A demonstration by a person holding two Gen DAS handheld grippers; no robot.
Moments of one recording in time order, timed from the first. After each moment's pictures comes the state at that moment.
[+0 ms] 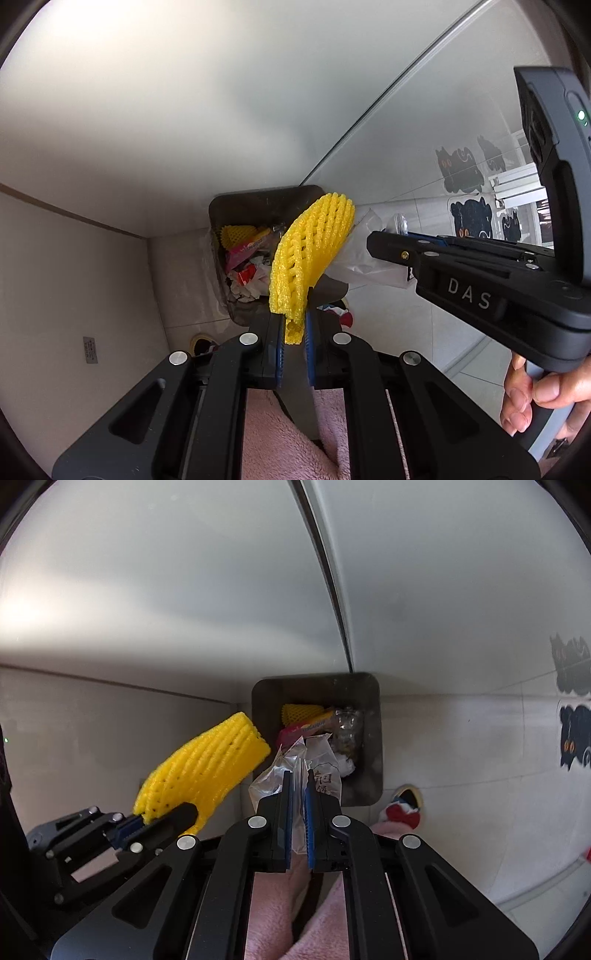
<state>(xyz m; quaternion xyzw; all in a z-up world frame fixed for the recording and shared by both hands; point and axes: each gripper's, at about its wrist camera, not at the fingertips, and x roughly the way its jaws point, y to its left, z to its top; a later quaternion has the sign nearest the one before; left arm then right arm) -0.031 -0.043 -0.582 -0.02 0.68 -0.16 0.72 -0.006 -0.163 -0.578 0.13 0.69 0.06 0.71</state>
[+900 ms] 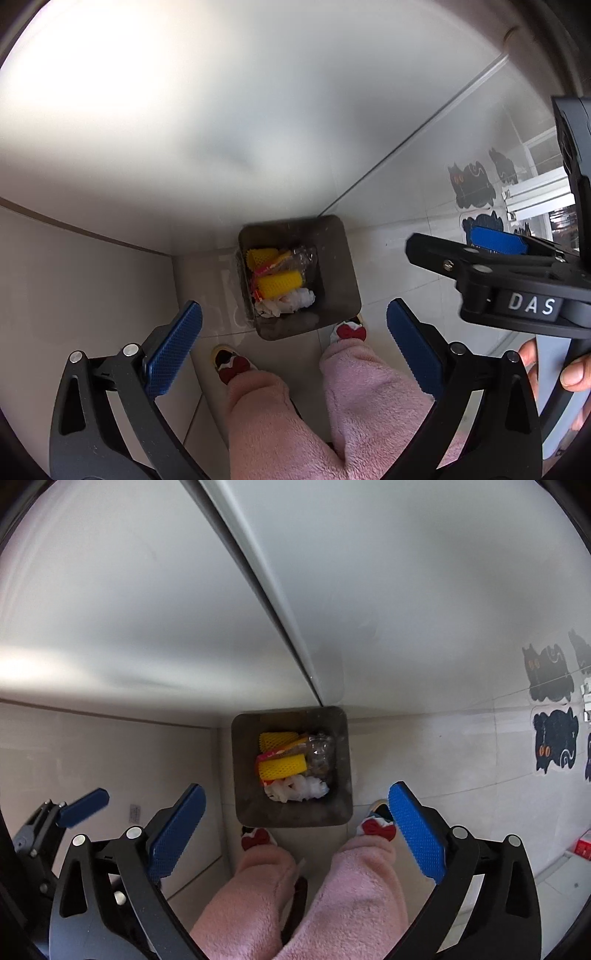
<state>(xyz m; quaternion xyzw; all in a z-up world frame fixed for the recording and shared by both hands) -0.014 -0.024 -0.527 0.00 0.65 -0.13 0.75 0.009 -0.182 -0.535 0.11 0.67 0.02 0.73</state>
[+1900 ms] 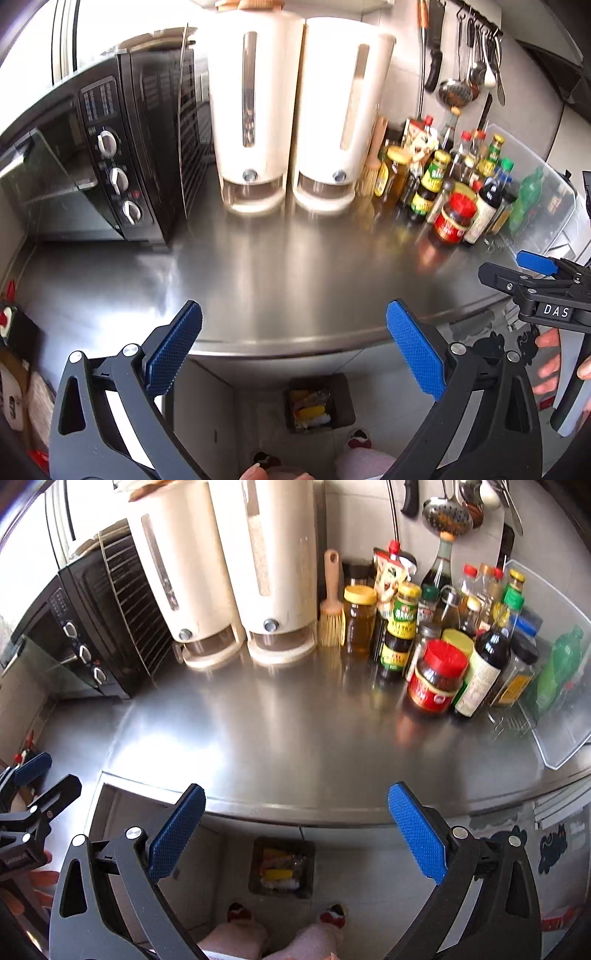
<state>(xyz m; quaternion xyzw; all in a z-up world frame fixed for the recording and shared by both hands) -0.030 0.029 -0.143 -0.01 0.39 -0.07 0.92 -0.012 -0.195 -0.173 0.02 0.45 0.03 0.89</state>
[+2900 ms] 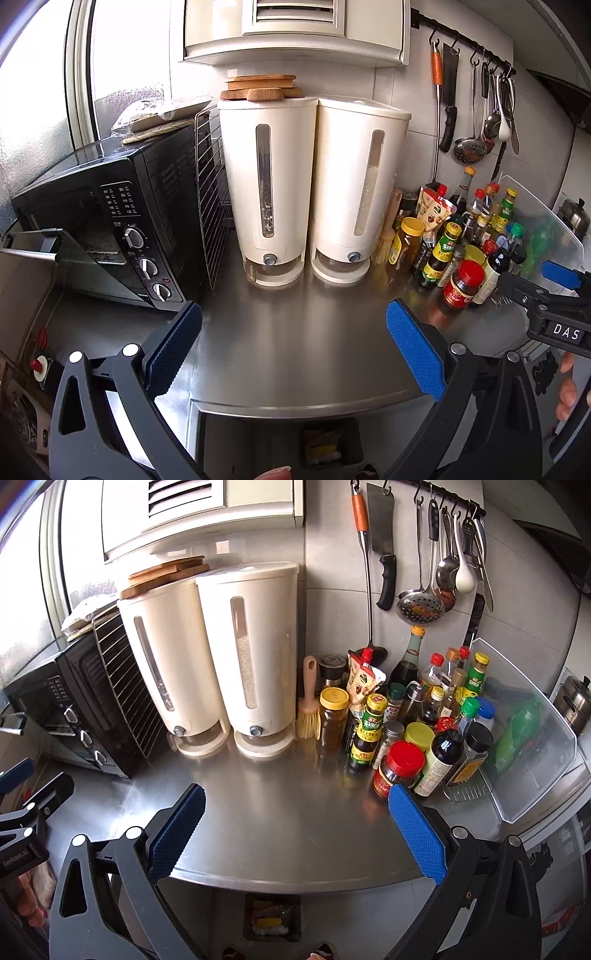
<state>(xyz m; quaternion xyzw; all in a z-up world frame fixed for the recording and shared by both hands) 0.009 0.021 -0.053 0.01 0.34 -0.03 0.94 0.017 -0.189 -0.056 0.01 0.37 -0.02 0.93</state>
